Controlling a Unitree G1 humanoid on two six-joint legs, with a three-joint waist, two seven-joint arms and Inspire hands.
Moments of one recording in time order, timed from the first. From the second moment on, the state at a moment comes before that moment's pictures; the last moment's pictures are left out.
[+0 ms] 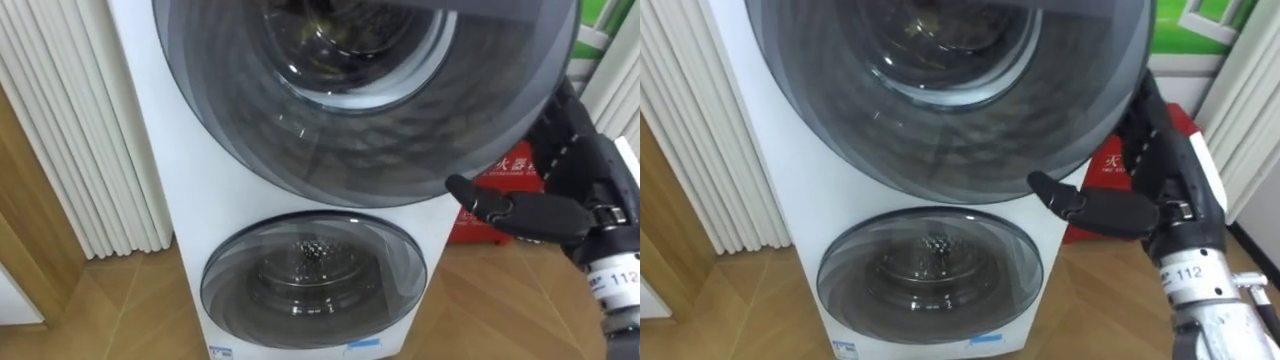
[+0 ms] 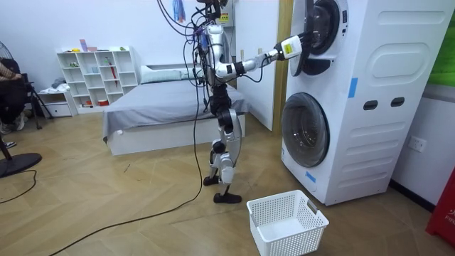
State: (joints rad) left arm 0.24 0.29 -0.04 1.10 0.16 0.01 0.01; right arm 0.07 -0.39 -0.10 -0.22 0.35 -0.13 0.09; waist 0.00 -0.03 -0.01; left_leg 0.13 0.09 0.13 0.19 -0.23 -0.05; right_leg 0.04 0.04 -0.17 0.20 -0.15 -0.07
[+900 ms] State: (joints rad) left arm 0.22 0.28 -0.05 1.12 0.16 -0.01 -0.01; right arm 0.26 -0.36 0.01 -0.23 0.34 -0.13 0.33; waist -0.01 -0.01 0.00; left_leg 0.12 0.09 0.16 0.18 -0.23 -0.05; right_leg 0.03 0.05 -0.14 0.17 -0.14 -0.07
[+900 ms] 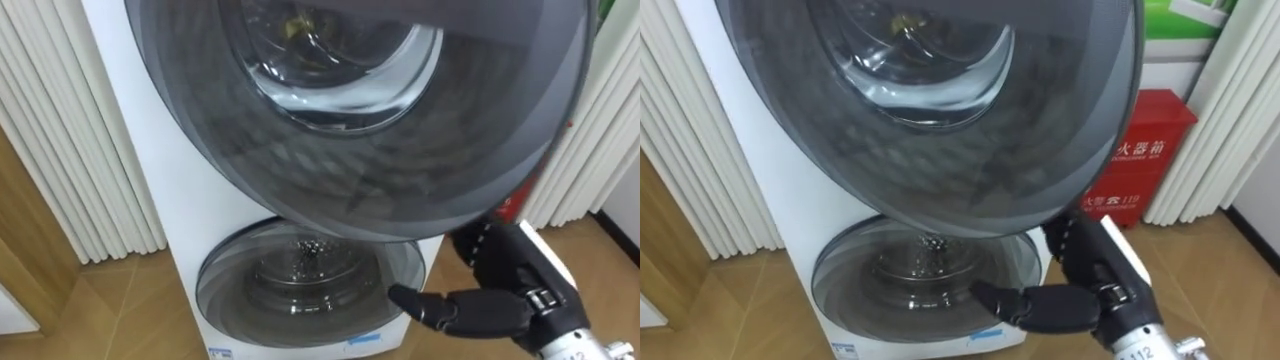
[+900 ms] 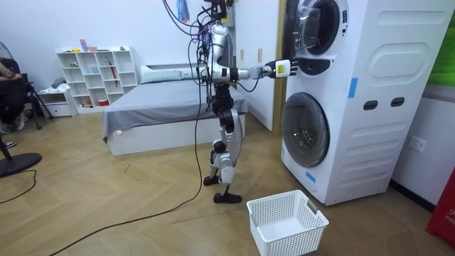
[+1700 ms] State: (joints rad) left arm 0.16 0.28 -0.10 1.16 0.11 -0.01 -0.01; right arm 0.22 -0.33 0.15 -0.30 0.23 -0.07 0.52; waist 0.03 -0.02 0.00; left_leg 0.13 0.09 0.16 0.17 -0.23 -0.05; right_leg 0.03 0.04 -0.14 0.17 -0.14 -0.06
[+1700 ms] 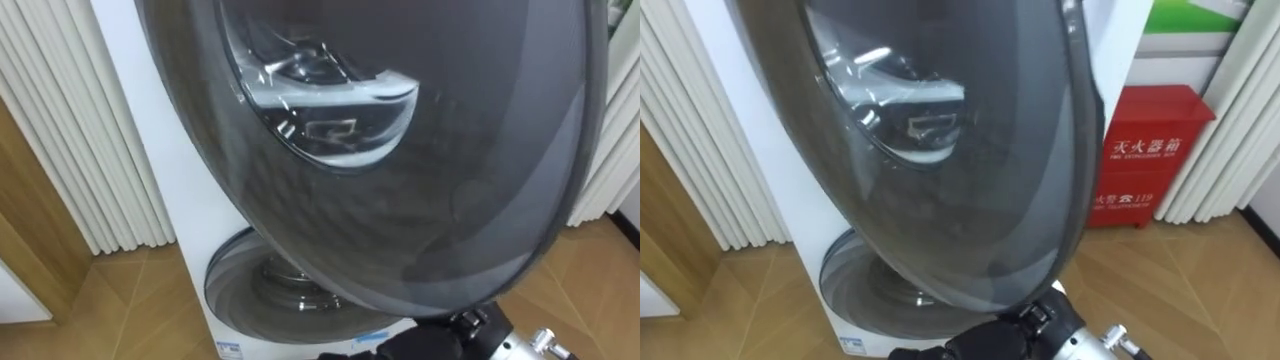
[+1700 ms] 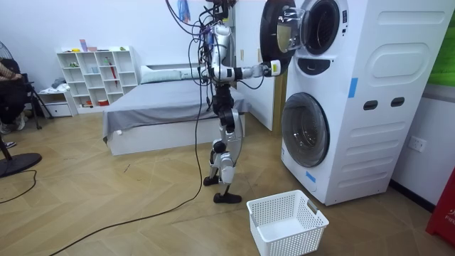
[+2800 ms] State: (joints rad) left arm 0.14 0.30 -0.12 1.14 0.08 -0.05 0.02; right arm 0.12 -0.35 0.24 -0.36 0.11 0.00 0.51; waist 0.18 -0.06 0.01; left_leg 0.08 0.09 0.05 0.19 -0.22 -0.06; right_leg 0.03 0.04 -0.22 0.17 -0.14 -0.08
